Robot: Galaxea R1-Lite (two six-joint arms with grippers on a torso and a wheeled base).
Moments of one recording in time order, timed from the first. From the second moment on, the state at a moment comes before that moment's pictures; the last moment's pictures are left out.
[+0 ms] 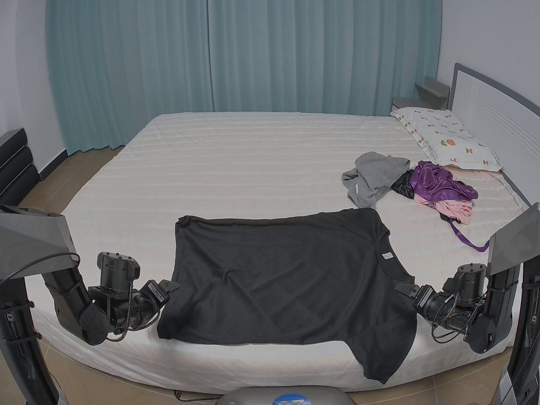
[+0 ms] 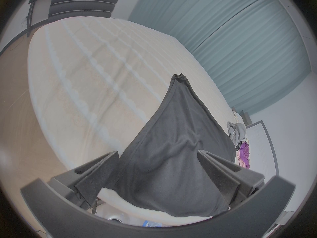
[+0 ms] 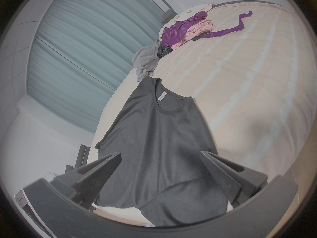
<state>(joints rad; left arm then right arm) -0.18 2.13 -0.41 -0.98 0.01 -0.93 0.12 2.31 -0.17 -1.55 0.15 0.82</state>
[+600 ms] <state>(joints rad) -0.20 2.12 -0.40 -0.98 0.01 -0.98 0.13 2.31 -0.17 -1.55 0.16 0.82</state>
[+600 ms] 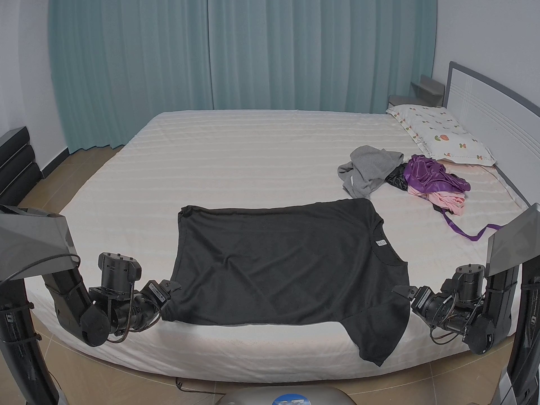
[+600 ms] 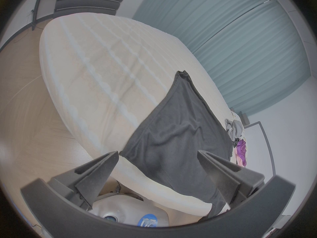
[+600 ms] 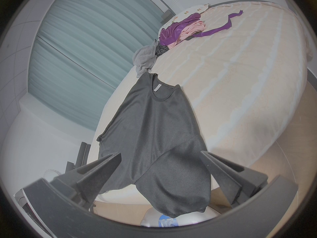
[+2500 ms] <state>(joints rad) -0.11 2.29 -0.38 -1.06 0.17 -0.85 0.15 2.36 -0.17 -1.55 0.16 0.82</state>
